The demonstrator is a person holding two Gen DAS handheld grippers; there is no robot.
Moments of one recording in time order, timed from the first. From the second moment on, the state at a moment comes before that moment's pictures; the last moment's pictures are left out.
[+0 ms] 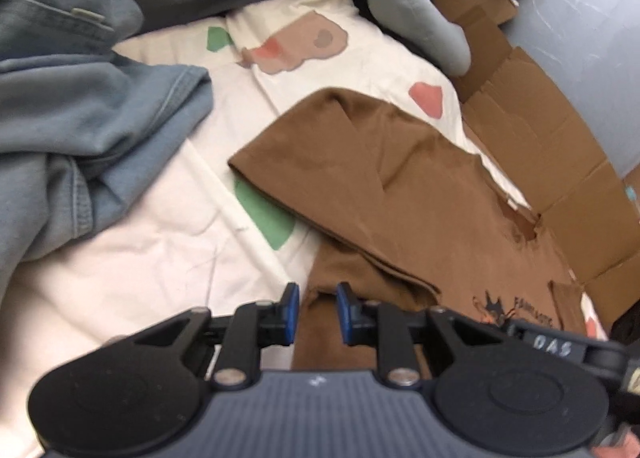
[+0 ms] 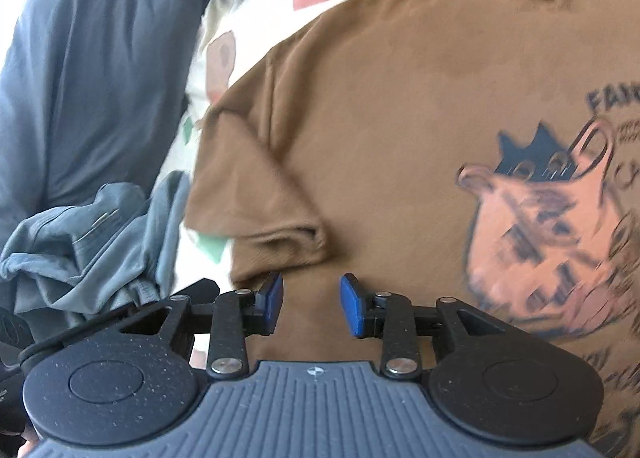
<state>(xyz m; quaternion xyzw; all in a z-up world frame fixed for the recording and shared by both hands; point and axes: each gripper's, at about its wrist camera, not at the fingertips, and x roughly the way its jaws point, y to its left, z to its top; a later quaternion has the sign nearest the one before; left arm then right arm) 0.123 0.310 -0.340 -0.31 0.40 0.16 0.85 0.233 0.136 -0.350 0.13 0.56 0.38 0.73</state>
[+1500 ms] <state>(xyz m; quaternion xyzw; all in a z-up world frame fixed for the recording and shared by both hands) 0.134 0.337 -0.312 -0.20 0.43 0.18 0.86 0.222 0.134 -0.344 0.09 0.56 0.36 0.74</state>
